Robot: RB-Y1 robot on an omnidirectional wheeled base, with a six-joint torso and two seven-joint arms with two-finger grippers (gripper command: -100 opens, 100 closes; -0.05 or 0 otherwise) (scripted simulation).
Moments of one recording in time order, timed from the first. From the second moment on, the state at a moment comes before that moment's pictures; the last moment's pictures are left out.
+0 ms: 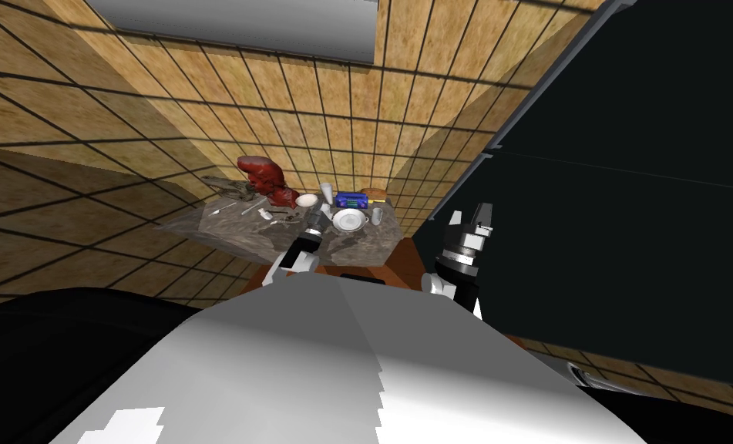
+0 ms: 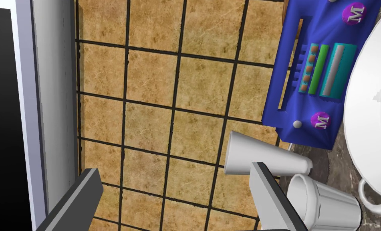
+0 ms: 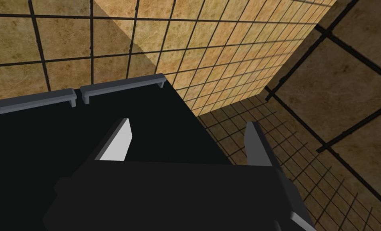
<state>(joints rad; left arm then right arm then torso) 0.43 0.17 -0.07 -2.21 0.07 -0.01 0.21 0.49 0.01 -0.03 -2.35 0.01 -0.43 0.10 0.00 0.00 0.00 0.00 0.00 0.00</state>
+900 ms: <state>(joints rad) 0.41 0.17 -0.08 -2.20 0.10 0.22 0.25 0.49 0.01 -0.03 -2.35 0.01 -0.43 0.10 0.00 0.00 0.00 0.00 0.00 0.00</state>
